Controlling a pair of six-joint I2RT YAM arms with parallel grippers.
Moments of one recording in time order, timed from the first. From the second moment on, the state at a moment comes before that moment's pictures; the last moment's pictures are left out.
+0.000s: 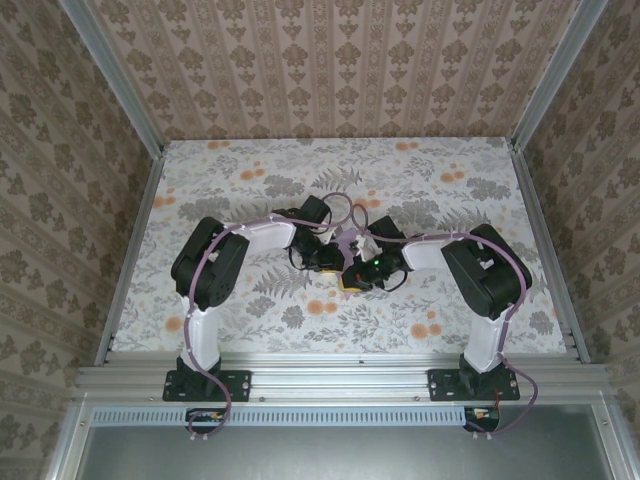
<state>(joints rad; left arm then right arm) -0.68 2.02 1.27 -0.52 0.52 -0.44 0.49 1.87 0.89 -0.17 -0.79 0.55</state>
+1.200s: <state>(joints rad) -0.68 2.02 1.28 -0.53 0.52 -0.43 0.46 1.78 0.82 -0.25 -0.74 0.55</state>
